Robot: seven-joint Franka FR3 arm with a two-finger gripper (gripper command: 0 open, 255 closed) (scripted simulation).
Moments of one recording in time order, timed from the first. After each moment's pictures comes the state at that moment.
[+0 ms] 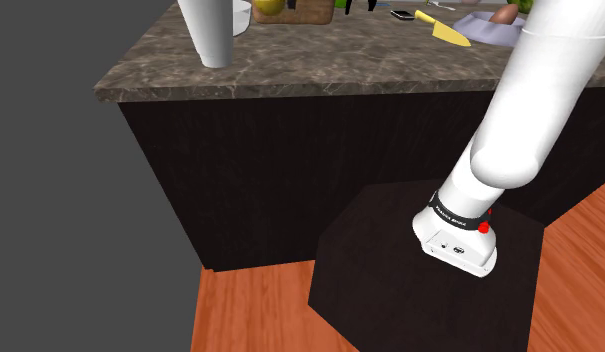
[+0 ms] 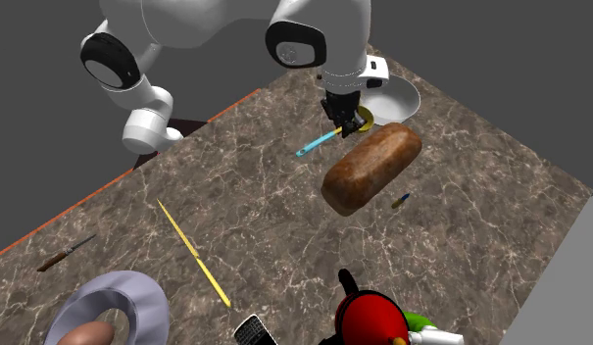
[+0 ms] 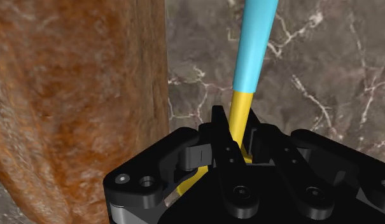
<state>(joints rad) 0.05 0.15 -0.15 -1.43 -0.01 1.76 -0.94</state>
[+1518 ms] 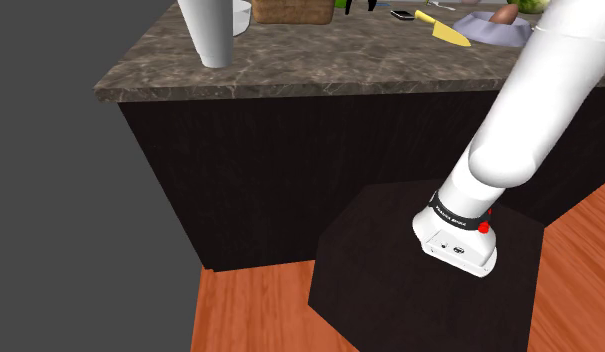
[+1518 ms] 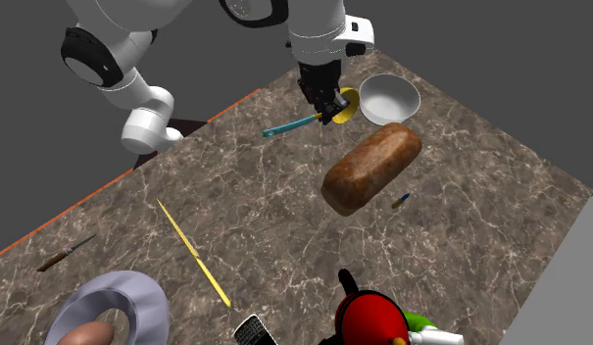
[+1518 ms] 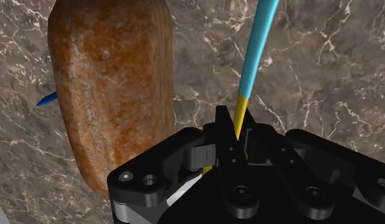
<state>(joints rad) 0.01 0.07 -0.18 -1.29 0.00 1.53 -1.00</state>
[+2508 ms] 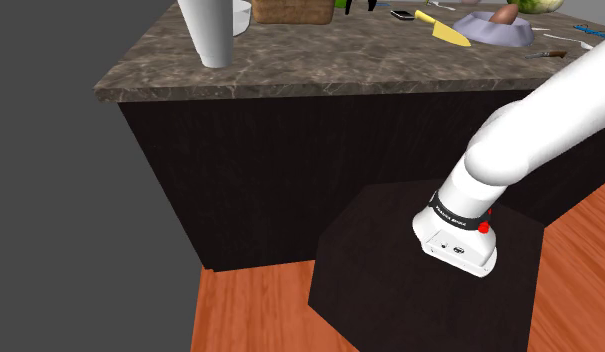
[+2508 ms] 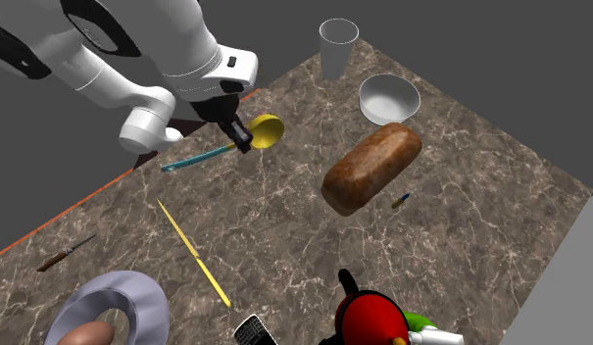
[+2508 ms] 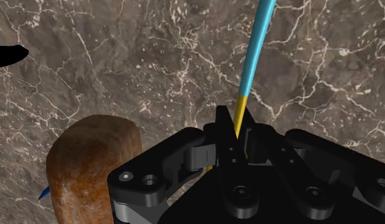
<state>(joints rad) -0.08 -0.39 -0.28 -1.77 -0.09 1.57 -1.19</state>
